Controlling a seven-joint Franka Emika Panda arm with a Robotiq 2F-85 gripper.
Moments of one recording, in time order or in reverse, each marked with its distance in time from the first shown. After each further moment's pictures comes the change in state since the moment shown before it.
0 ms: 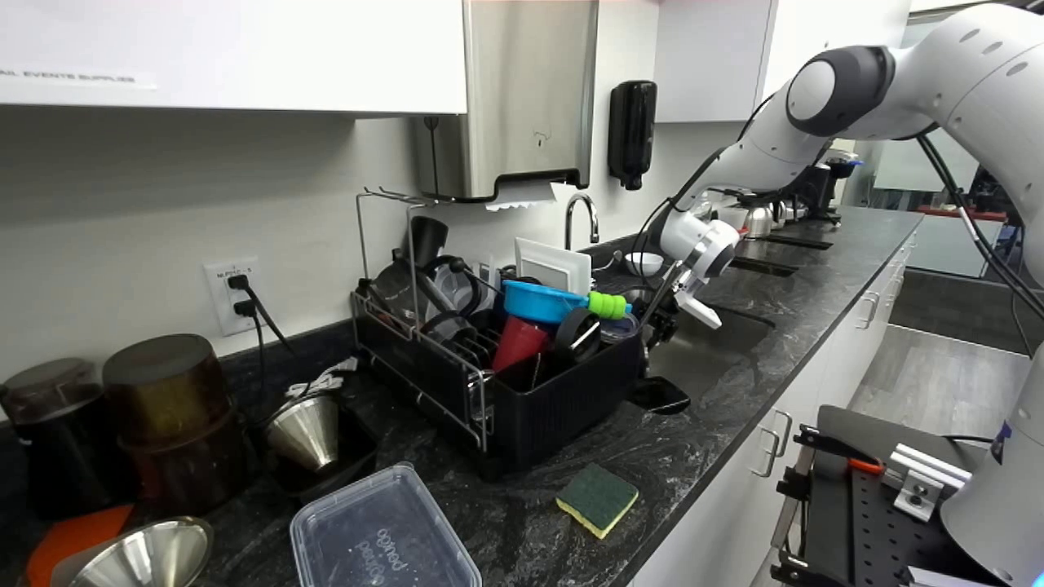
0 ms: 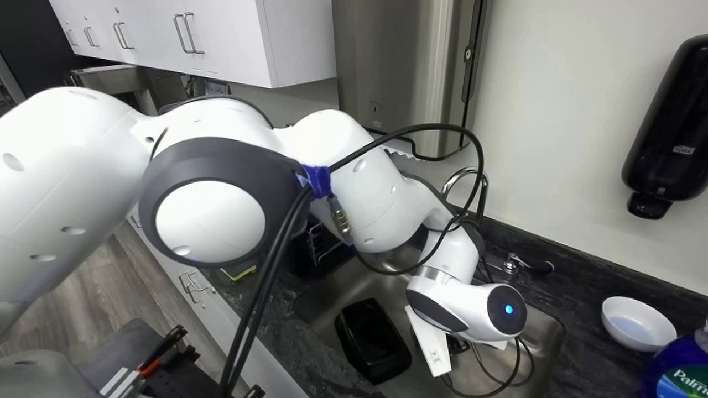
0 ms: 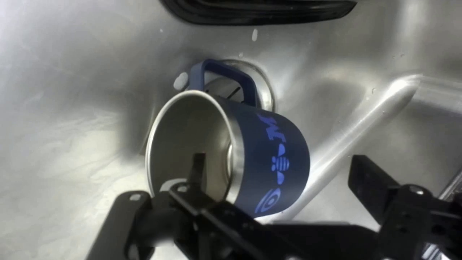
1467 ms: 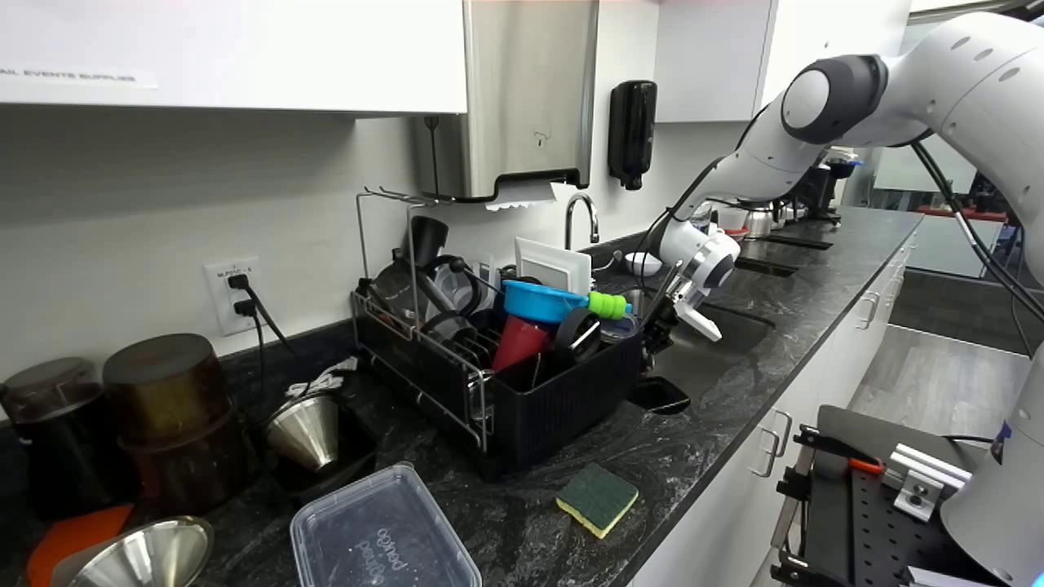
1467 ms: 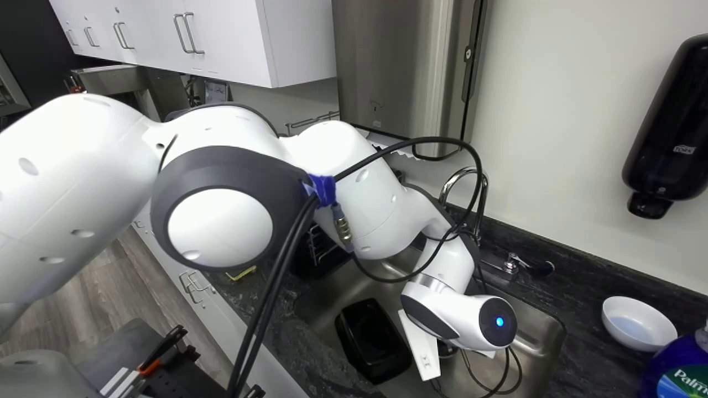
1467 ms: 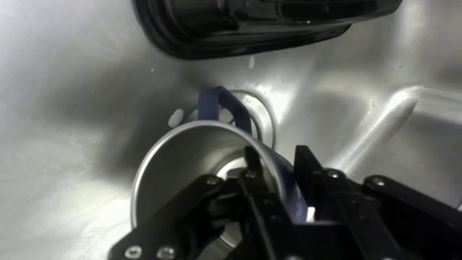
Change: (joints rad) arm 0.011 0.029 -0.007 -0.009 0.057 -0.015 -0.018
